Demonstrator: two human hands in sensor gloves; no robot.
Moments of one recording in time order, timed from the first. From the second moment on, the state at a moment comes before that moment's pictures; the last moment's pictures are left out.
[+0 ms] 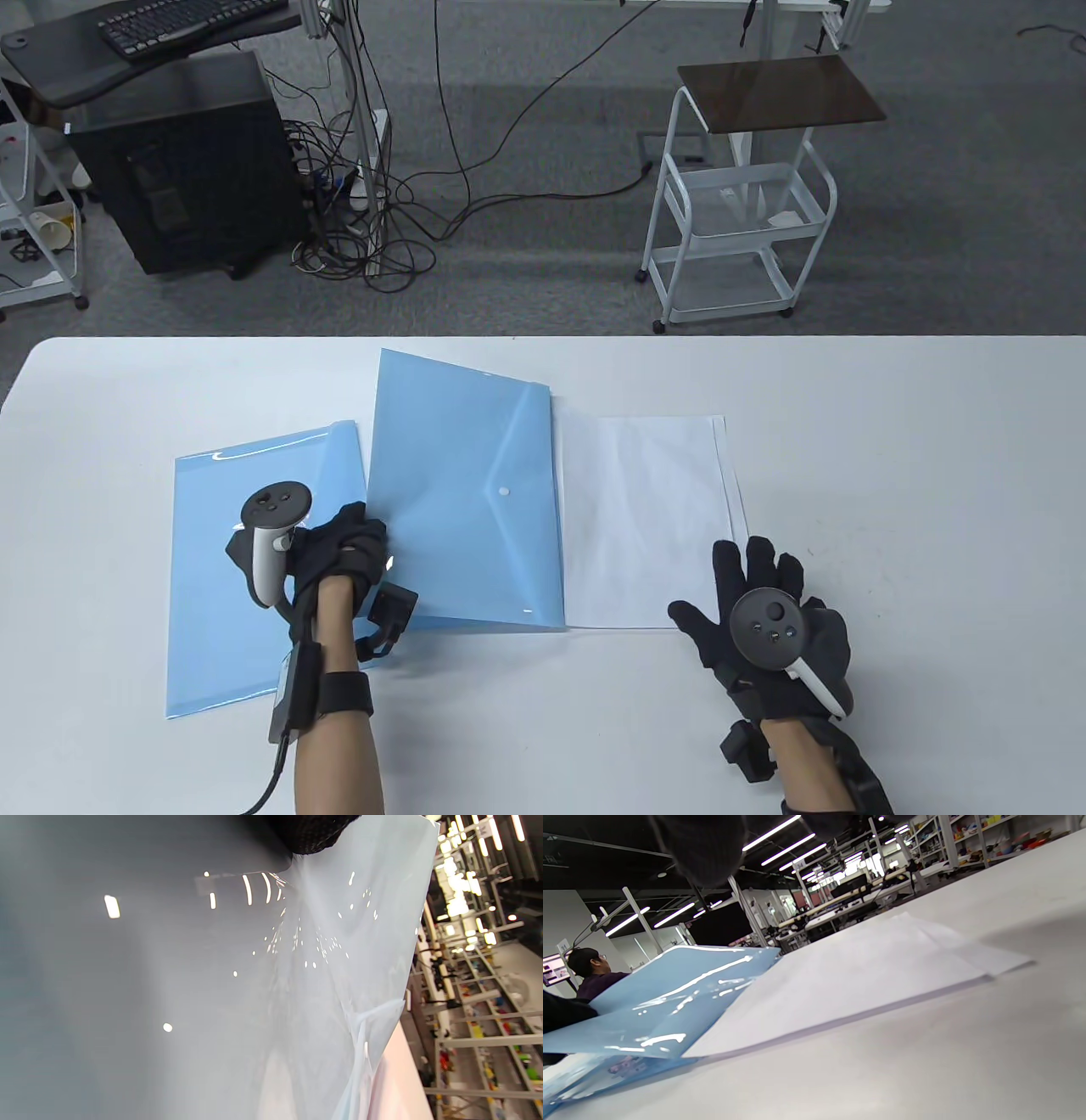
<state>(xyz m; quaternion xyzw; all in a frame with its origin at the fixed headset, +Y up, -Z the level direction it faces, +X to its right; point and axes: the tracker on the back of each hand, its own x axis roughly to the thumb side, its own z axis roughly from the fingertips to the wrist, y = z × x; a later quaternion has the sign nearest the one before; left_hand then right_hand) -0.272 -0.765 -0.368 -0.17 0.24 0.53 0.80 0.203 -0.737 -0.274 0.04 0.01 0.98 0.22</state>
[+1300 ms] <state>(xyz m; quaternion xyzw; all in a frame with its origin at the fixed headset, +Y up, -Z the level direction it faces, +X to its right) -0.368 -0.756 -0.298 -0.12 0.36 0.26 0.89 0.201 -0.736 -0.269 0.05 0.01 0.97 0.22</state>
